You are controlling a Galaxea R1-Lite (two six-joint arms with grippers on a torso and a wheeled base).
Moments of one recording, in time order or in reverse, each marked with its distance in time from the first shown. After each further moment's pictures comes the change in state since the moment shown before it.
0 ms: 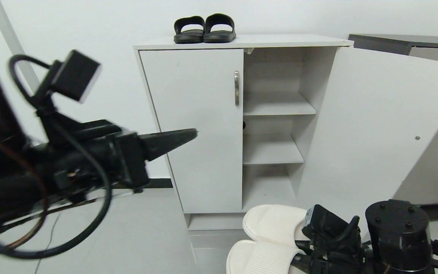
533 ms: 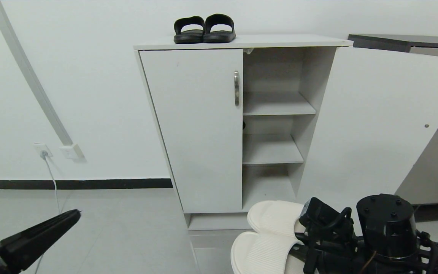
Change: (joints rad) left arm 0.176 -0.539 0.467 0.149 0.303 0.125; right arm -0.051 0.058 -0.016 -0.030 0.001 0.001
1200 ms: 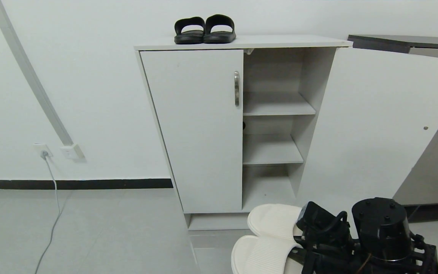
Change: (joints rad) left arm 0.400 -0.617 0.264 0.328 0.007 0.083; right arm -0.003 0.029 0.013 -0.025 -0.002 -0.008
